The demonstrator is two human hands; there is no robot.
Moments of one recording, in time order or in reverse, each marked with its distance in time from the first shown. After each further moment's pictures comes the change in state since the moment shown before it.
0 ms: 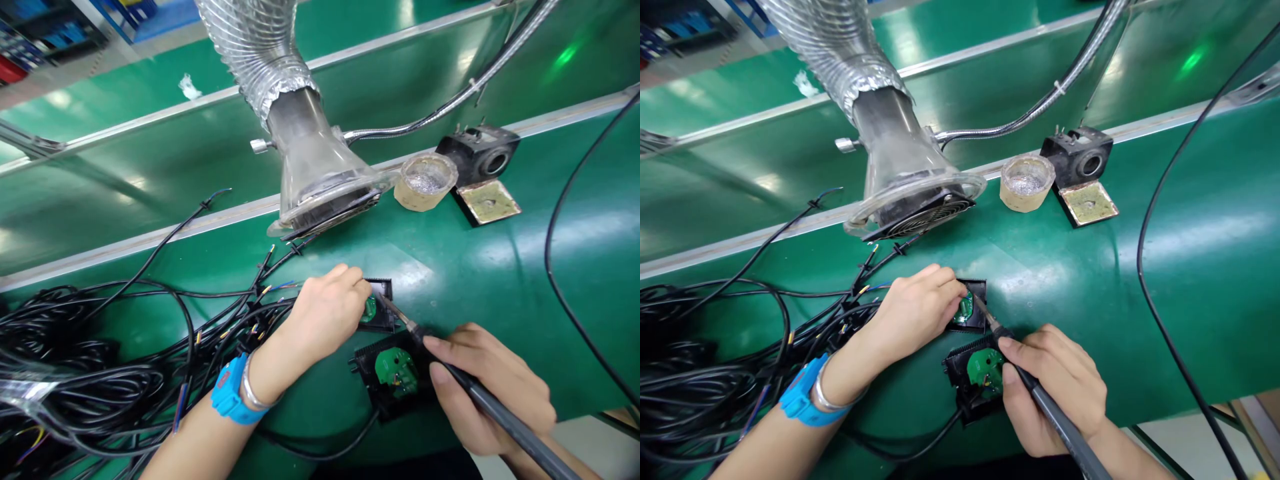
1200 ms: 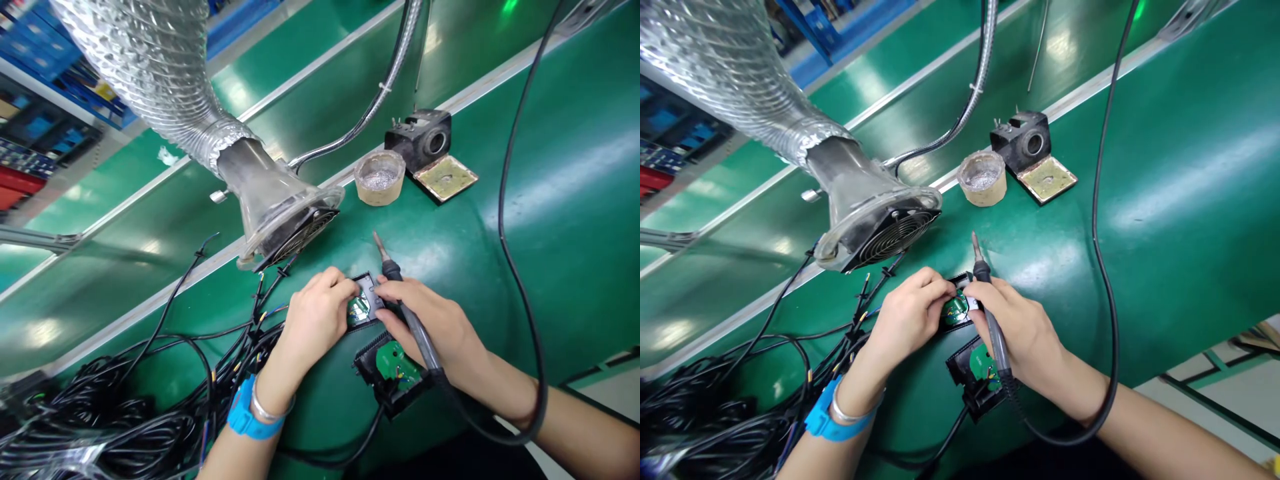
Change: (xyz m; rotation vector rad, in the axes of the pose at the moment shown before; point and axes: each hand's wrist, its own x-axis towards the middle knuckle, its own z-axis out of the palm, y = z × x) left_hand 0.006 0.000 0.000 -0.159 -0.008 -0.063; right_hand 0.010 0.018 0.023 -0.135 -0.149 0.206
